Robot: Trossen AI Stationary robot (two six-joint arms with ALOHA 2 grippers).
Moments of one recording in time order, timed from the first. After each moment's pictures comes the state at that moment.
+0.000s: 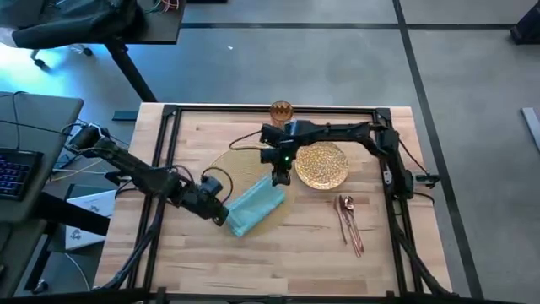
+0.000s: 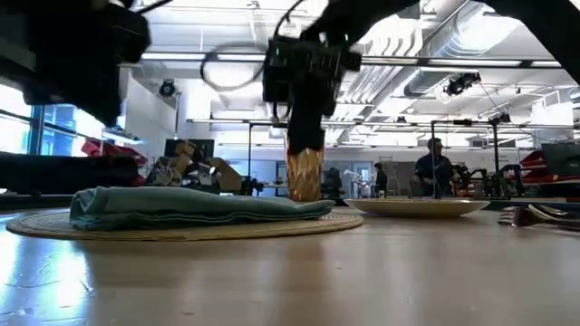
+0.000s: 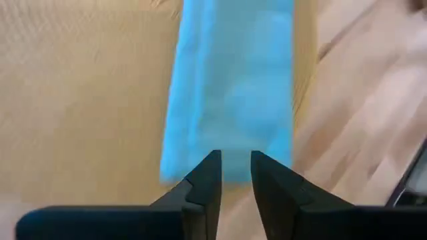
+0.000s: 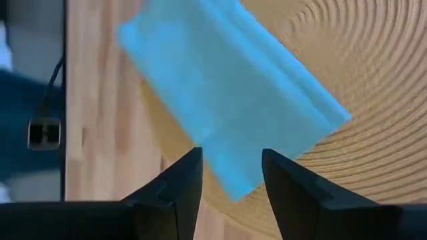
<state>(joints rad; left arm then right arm) -0.41 1.24 0.72 -0.47 -0.26 -1.26 -0.22 2.12 1.62 -0.80 -0.64 -0.01</state>
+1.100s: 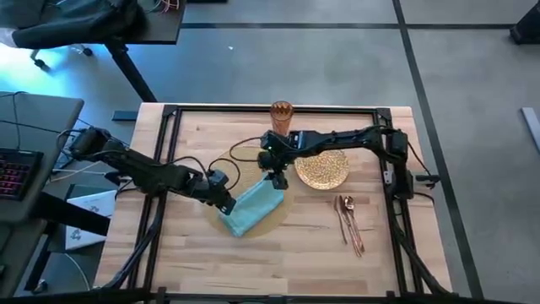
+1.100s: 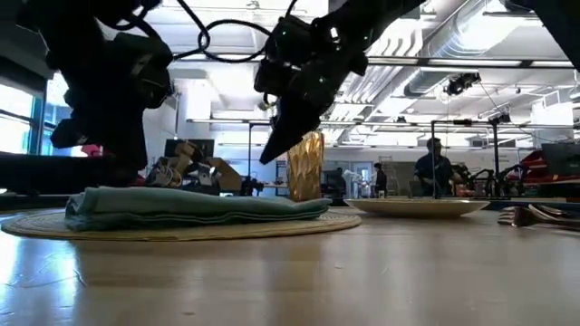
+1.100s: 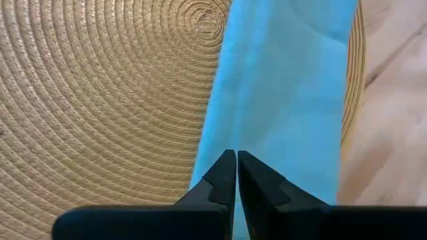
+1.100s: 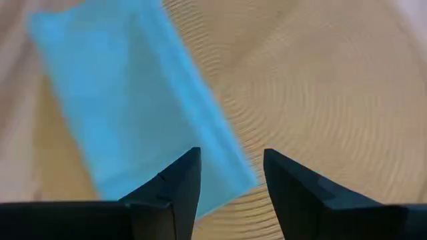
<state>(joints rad) -0.27 1.27 0.63 -0.41 -0.16 -1.22 -0.18 2.04 1.51 -0.48 -0.29 -0.29</state>
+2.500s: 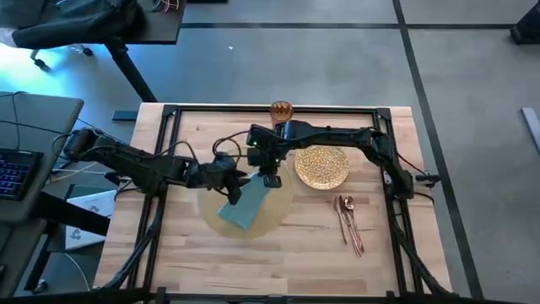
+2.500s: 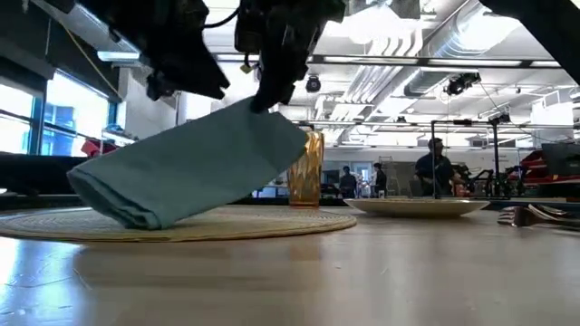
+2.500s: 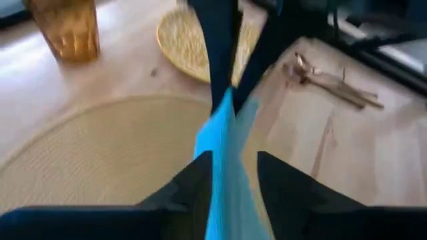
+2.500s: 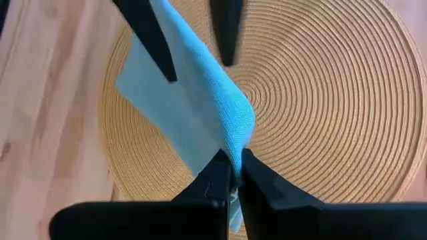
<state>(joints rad) -0.16 1.21 0.72 -0.10 -0.38 -0.57 -0.12 2.17 2.03 -1.01 -0.29 -0.19</state>
